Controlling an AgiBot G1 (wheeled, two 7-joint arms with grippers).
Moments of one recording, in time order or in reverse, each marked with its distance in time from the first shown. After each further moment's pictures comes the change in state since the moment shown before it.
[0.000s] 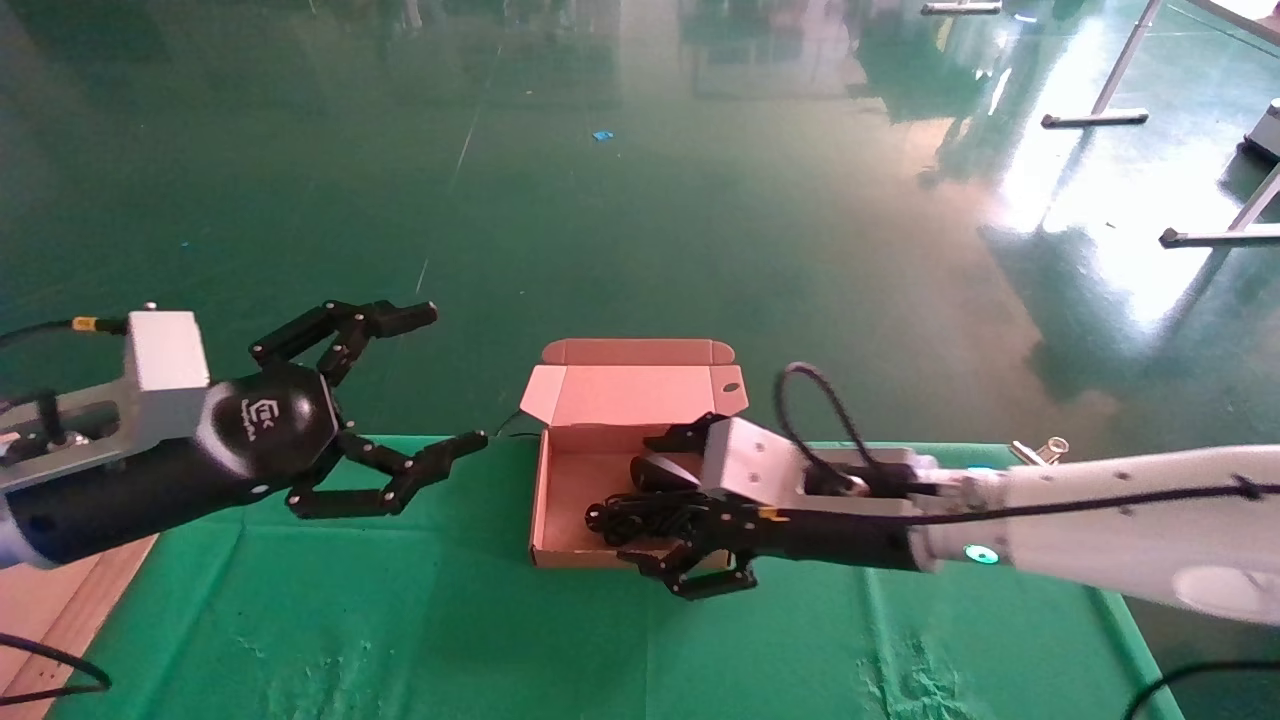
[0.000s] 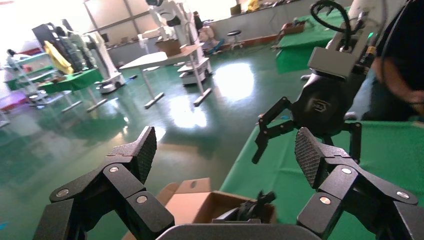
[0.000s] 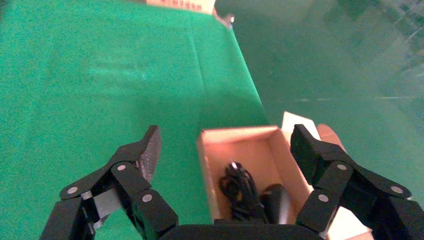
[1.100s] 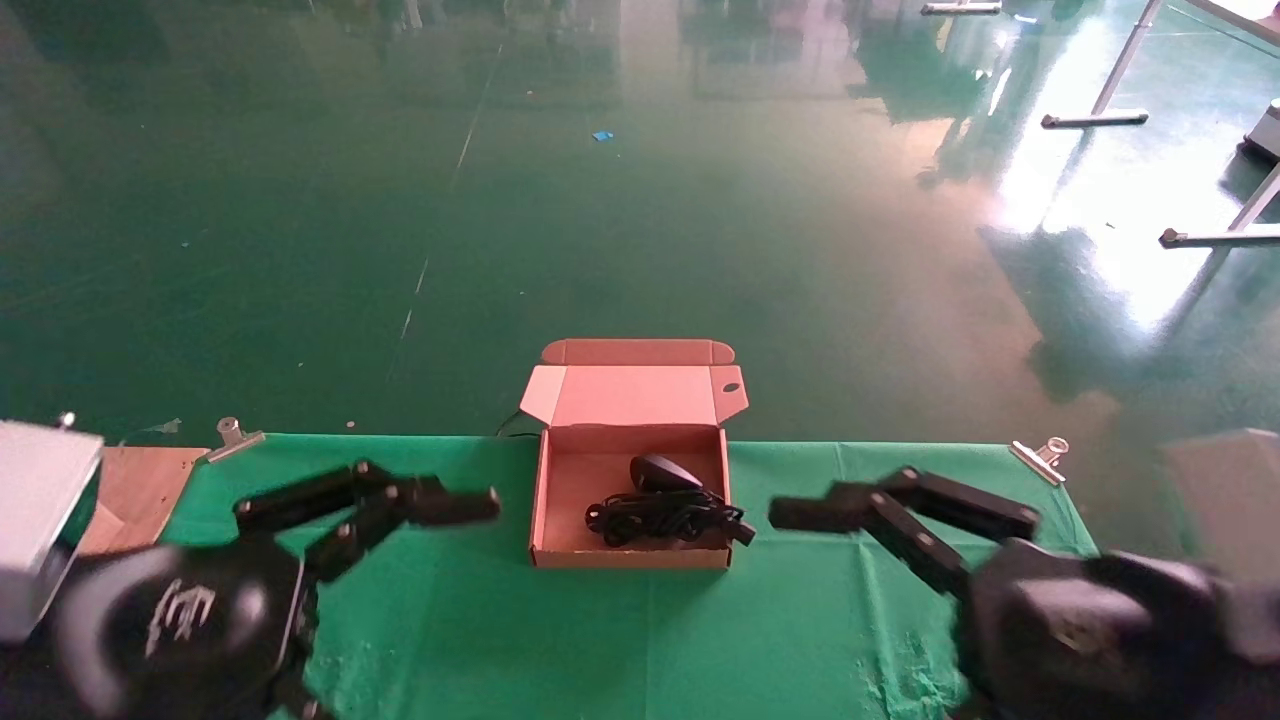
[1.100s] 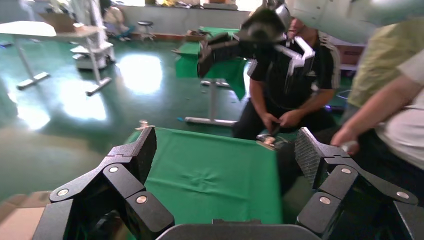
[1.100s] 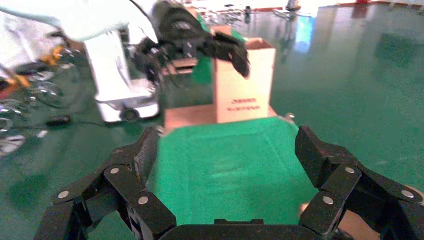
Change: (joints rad) left arm 0.243 -0.182 -0.183 -0.649 0.005 0.032 -0.618; right arm -0.325 0.402 0.430 0.406 0.428 -0.385 0.354
